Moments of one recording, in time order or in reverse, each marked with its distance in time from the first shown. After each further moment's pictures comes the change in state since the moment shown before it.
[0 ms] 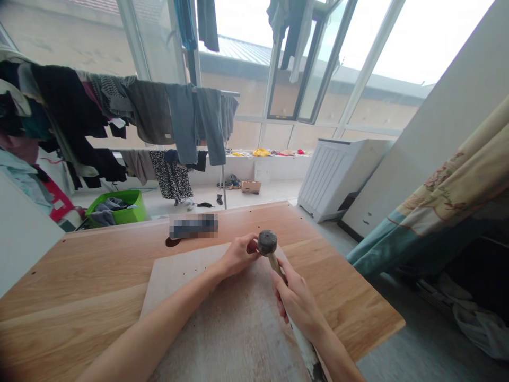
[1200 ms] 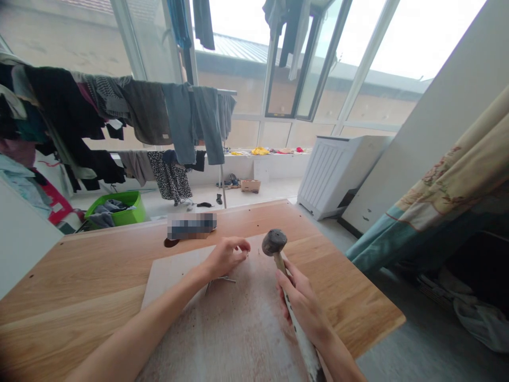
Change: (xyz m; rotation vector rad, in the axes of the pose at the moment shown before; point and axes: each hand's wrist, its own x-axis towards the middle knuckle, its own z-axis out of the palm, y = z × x) left_hand -0.022 -0.004 -0.025 0.070 0.046 0.025; right_hand -0.008 0.002 -0.004 0.109 0.052 0.035
